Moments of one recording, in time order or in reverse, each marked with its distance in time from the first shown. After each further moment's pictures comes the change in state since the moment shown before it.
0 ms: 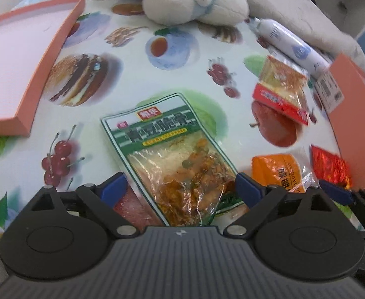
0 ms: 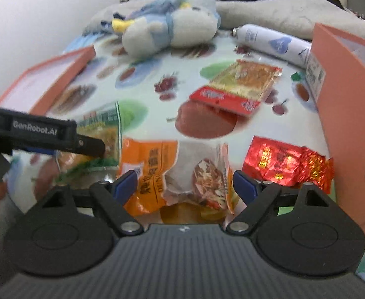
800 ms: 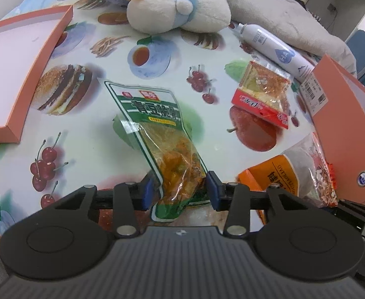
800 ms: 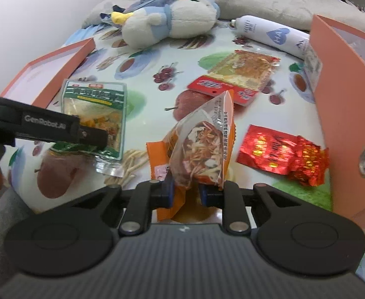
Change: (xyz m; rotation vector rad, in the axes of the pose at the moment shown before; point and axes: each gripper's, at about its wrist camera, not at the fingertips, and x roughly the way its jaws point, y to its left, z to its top) left arm -0.015 -0.018 0.004 -0.002 -0.030 -0.046; right arm -0.018 -0.010 0.005 0.025 0.044 -0.009
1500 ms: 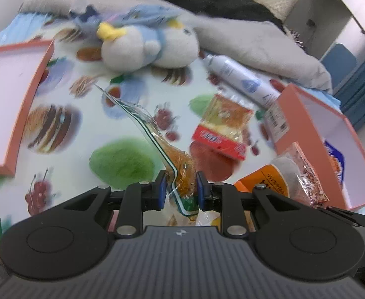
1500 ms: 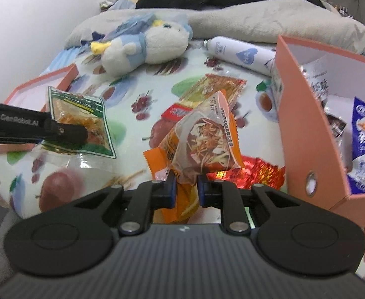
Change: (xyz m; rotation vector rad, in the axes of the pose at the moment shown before) left arm -0.050 -0.029 0.034 0.019 -0.087 -0.098; right arm -0.043 -0.017 0.031 0.055 -0.048 -0.070
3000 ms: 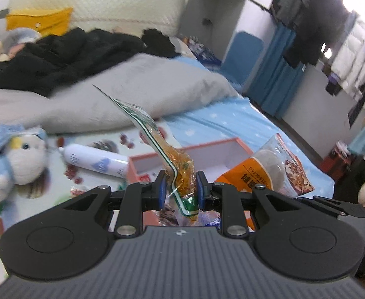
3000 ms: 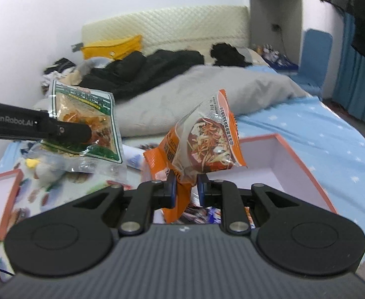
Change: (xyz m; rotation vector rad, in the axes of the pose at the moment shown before) left arm -0.021 -0.280 0.104 0.387 -0.088 -0.285; right arm -0.123 -0.164 0.072 0.190 -0.261 -0.249
